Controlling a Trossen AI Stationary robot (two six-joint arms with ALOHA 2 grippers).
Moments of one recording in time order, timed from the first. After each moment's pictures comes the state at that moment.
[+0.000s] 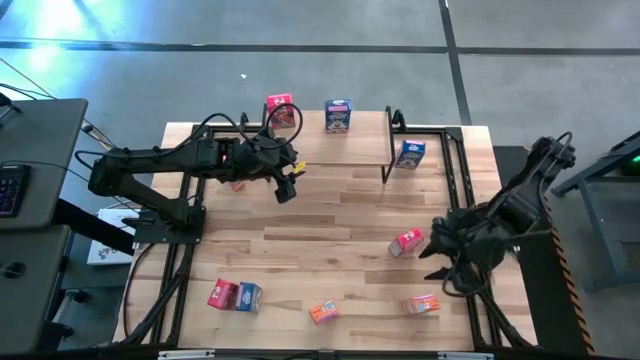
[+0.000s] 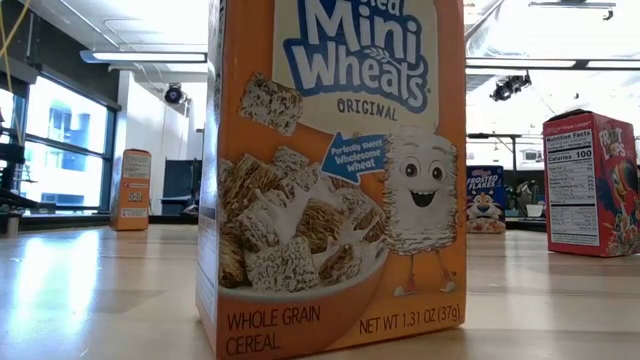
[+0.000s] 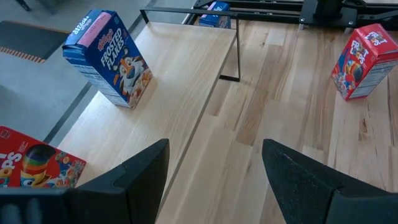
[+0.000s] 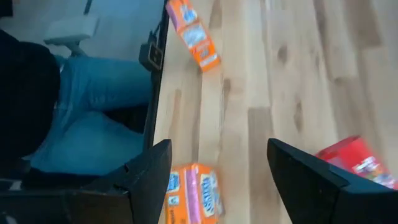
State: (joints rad) left arm 0.05 1.36 1.40 -0.73 -0.40 -0.05; right arm 0.82 0.99 1.06 -0.89 0.25 0.77
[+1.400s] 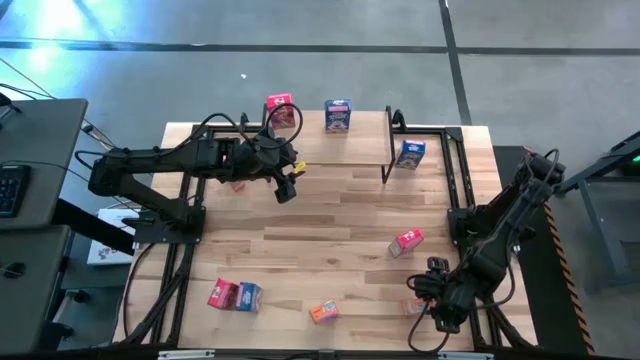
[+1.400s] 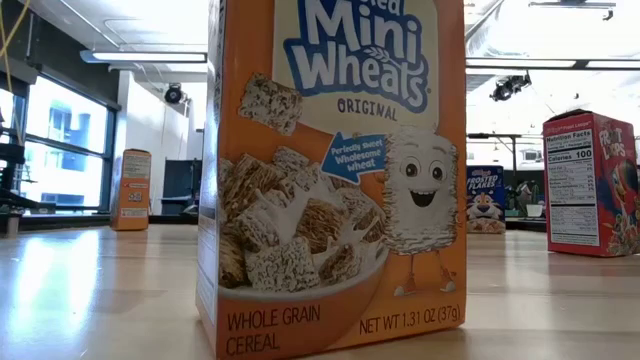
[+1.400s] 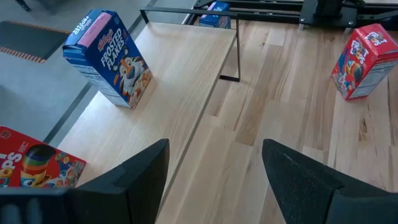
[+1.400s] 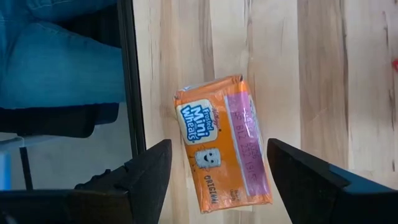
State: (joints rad) left arm 0.05 1.36 1.40 -0.73 -0.40 -0.05; right arm 0.93 1.38 1.04 -0.85 0.05 1.01
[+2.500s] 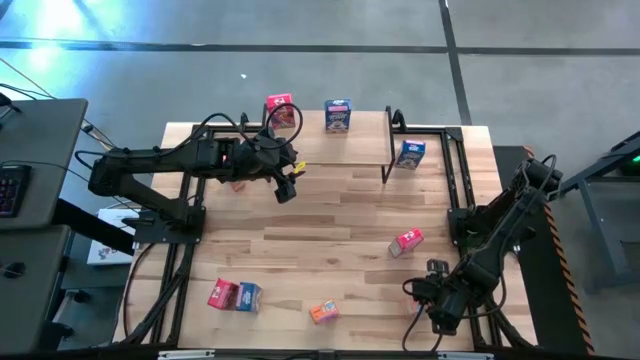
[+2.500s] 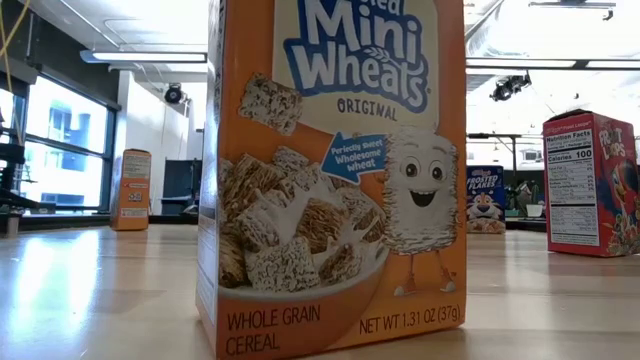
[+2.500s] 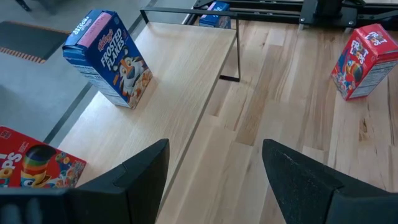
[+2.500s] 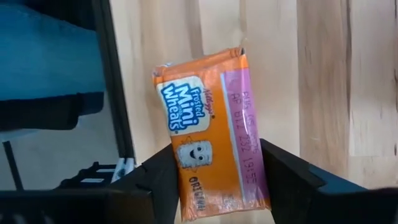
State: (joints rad) left arm 0.05 1.36 1.40 -0.73 -0.40 -0.05; right arm 0.92 1.45 1.06 -0.88 0.01 1.03
